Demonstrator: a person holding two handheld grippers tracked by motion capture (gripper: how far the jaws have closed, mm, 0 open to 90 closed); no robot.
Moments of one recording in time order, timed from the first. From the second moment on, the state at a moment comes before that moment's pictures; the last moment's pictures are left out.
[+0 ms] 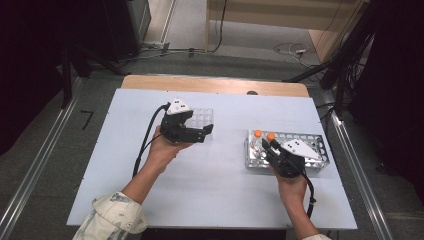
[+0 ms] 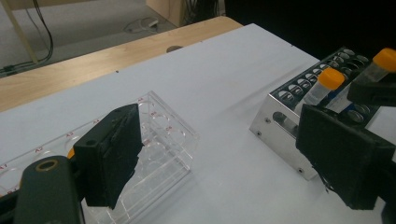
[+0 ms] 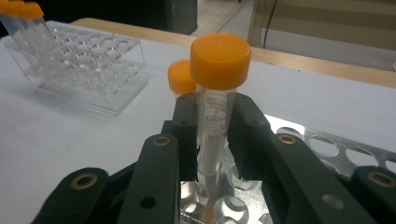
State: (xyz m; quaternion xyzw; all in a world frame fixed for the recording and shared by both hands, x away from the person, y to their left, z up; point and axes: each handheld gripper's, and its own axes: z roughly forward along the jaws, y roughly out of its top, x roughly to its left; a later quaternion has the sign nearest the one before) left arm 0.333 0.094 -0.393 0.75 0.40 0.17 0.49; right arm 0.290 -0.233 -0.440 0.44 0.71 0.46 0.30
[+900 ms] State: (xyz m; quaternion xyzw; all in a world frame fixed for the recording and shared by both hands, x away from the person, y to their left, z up) left arm 0.332 0.094 -0.392 0.75 0.40 0.18 0.49; right arm 0.272 -0.233 -0.412 0.41 0.70 0.50 0.28
